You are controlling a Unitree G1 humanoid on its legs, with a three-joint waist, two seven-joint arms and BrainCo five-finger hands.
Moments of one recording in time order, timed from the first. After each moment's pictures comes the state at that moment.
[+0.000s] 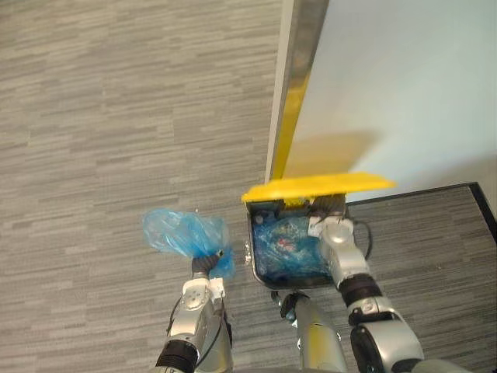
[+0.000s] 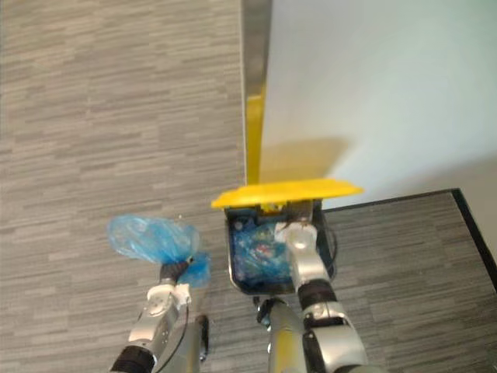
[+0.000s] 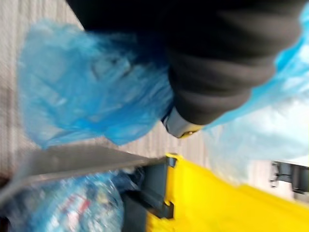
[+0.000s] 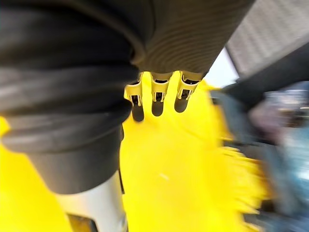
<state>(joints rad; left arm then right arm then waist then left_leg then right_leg) -0.08 -0.01 -0.16 0.41 -0.20 -0.08 0.23 -0.61 -0.13 -0.06 0.53 0.08 0.02 -0.38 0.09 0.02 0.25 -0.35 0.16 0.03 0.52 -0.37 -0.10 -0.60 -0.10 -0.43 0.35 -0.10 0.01</state>
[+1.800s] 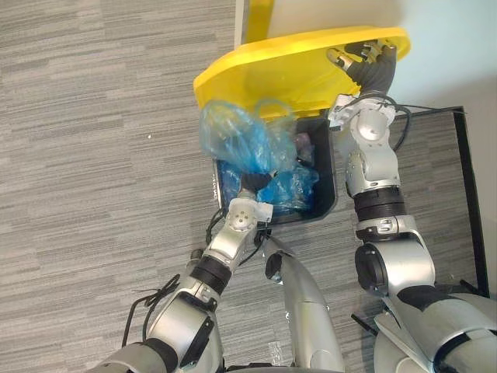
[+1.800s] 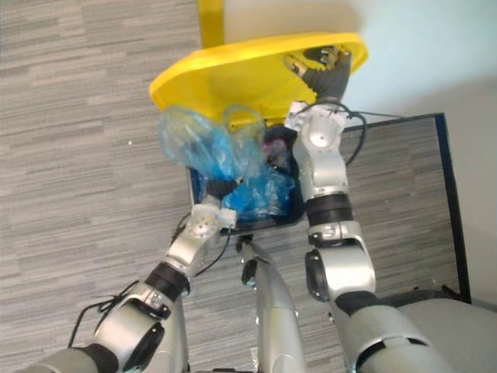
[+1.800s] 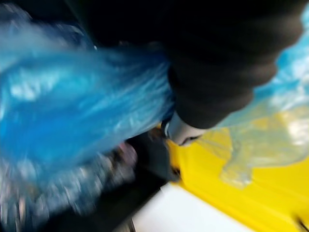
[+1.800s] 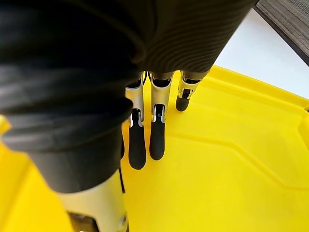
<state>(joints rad) -0.70 -0.05 -0.17 0.63 -0.07 -0.01 0.36 -1.05 -0.24 -0.05 0.46 0.19 -0.01 -0.41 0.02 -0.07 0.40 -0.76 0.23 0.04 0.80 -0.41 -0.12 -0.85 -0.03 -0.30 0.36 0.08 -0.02</state>
